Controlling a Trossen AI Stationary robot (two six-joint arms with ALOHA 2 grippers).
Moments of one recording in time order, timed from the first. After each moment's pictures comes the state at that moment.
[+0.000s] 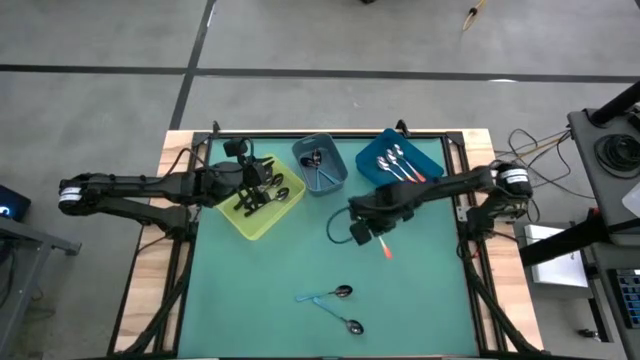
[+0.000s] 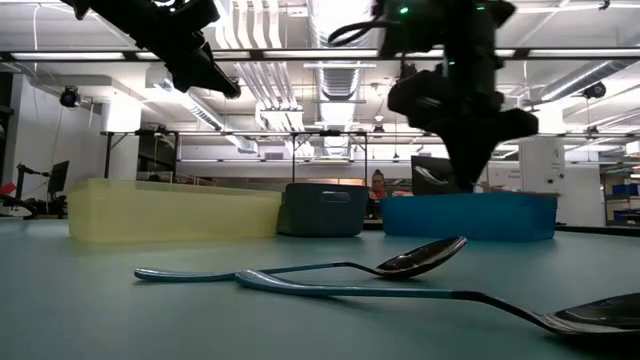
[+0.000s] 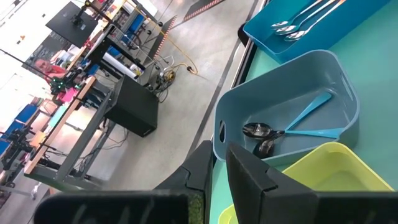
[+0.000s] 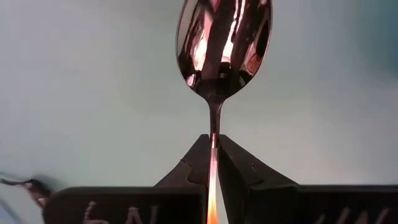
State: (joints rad) left arm 0.11 0.98 0.70 -0.15 -0.67 0.46; right arm 0.01 1.68 1.19 -0.96 -0.08 1.09
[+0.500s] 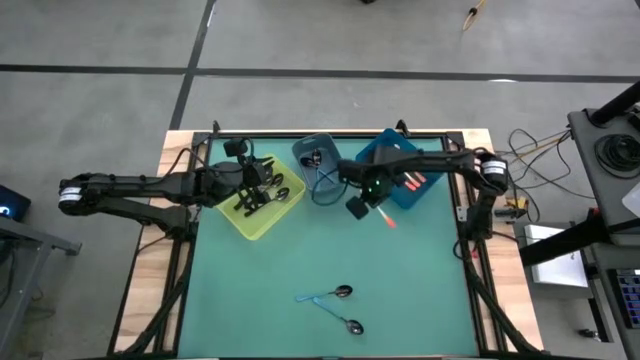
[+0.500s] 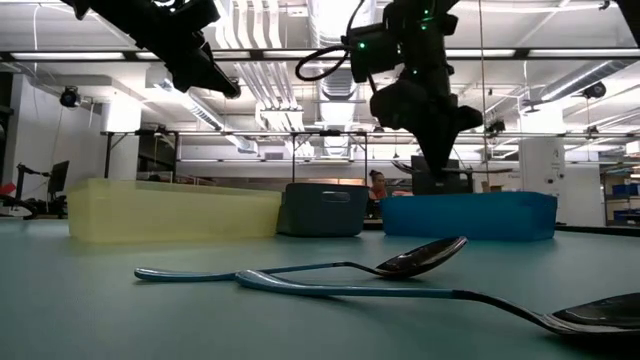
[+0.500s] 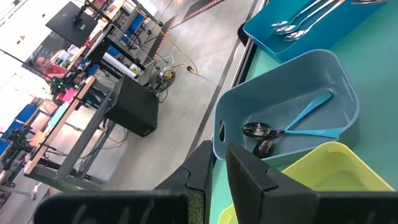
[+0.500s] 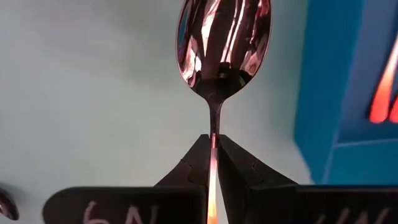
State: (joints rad) left arm 0.11 0.98 0.70 -0.15 -0.67 0.46; right arm -0.23 1.83 1.49 -1.26 -0.08 0.66
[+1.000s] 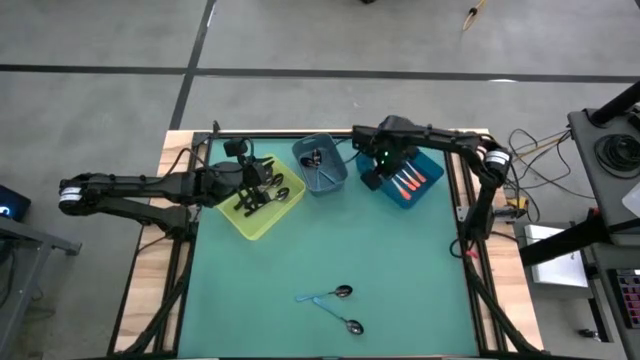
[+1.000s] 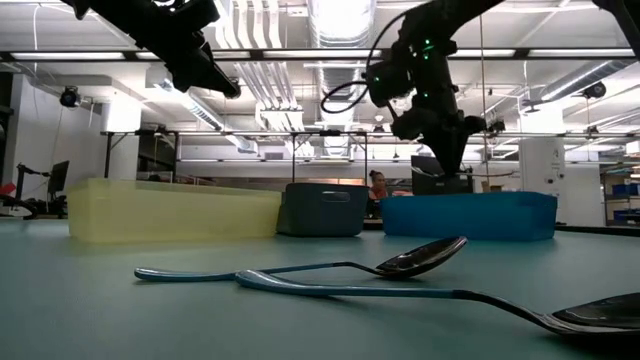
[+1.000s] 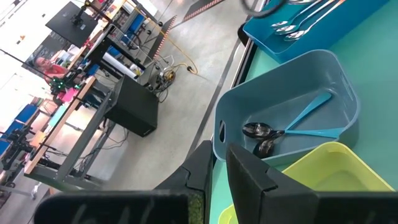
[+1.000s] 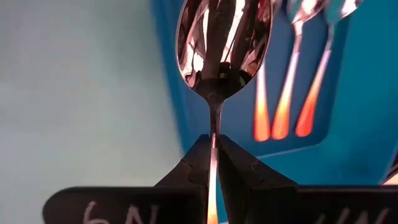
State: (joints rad) left arm 0.11 0.98 0.70 -0.15 -0.67 0.46; right arm -0.49 1.83 1.50 -1.35 0.04 0.45
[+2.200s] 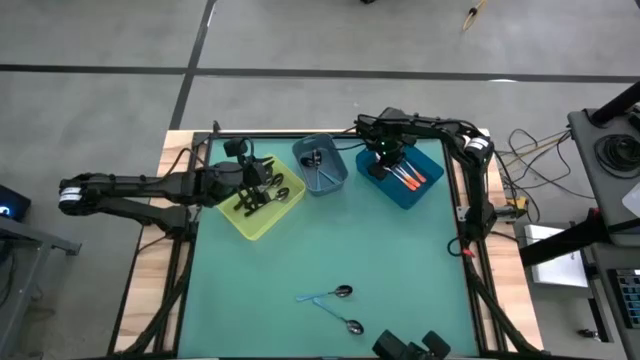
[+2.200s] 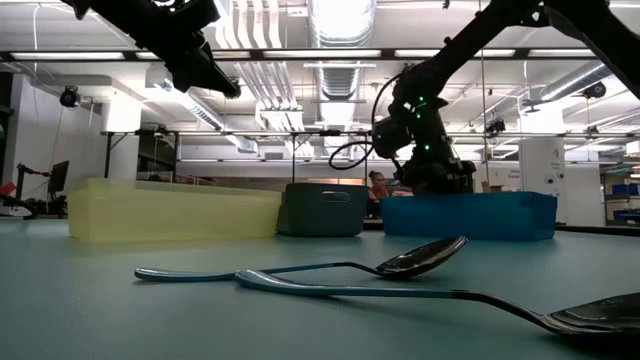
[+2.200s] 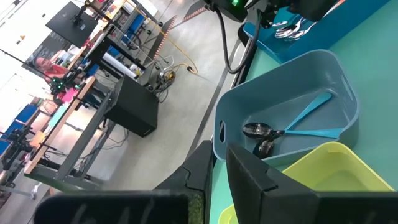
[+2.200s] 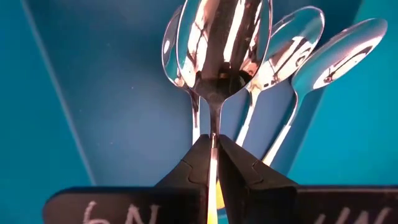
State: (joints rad) left arm 0.11 0.98 0.70 -0.15 -0.67 0.46; right arm -0.69 2.02 1.49 -1.24 0.11 0.10
